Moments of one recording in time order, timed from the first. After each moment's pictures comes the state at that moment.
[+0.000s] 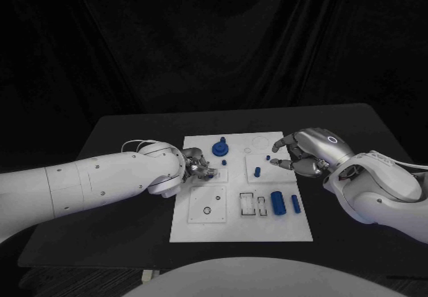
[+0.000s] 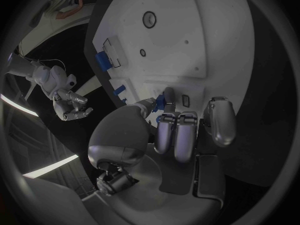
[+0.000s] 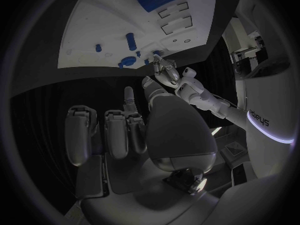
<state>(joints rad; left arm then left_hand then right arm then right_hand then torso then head) 1.19 -0.63 -0.22 1.44 -0.99 -0.10 -0.46 1.02 0.06 0.29 0.21 0.25 0.89 0.07 0.40 0.95 1.47 0.00 1.54 1.31 1.46 -0.04 1.57 1.31 0.06 1.38 0.07 1.30 1.31 1.22 -1.11 -0.25 1.89 -1.69 -0.59 -0.27 1.29 -0.06 0.14 0.15 0.20 0.95 0.09 0.09 0.52 1.47 0.01 1.57 1.31 1.46 -0.06 1.51 1.31 0.02 1.47 0.05 1.47 1.31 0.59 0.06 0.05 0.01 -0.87</state>
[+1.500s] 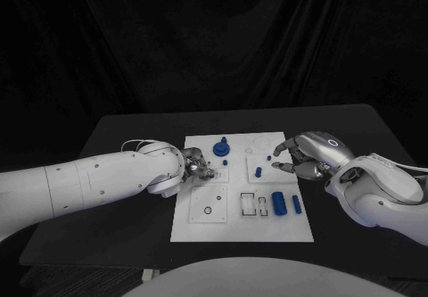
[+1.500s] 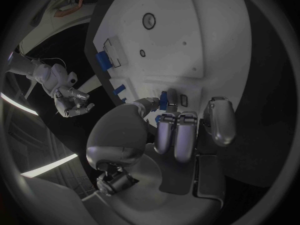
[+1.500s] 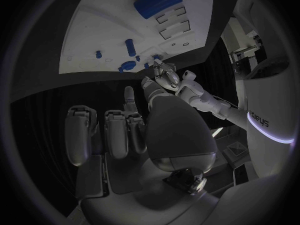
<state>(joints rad) 1.19 -0.64 -0.21 1.44 -0.98 -0.09 -0.46 1.07 0.02 0.44 0.12 0.49 0.86 0.07 0.41 1.01 1.47 0.00 1.54 1.31 1.46 -0.04 1.57 1.31 0.06 1.37 0.07 1.30 1.31 1.21 -1.11 -0.25 1.88 -1.68 -0.56 -0.27 1.30 -0.05 0.14 0.16 0.21 0.96 0.09 0.09 0.52 1.47 0.01 1.57 1.31 1.46 -0.06 1.51 1.31 0.02 1.47 0.05 1.47 1.31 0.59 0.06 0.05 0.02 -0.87</state>
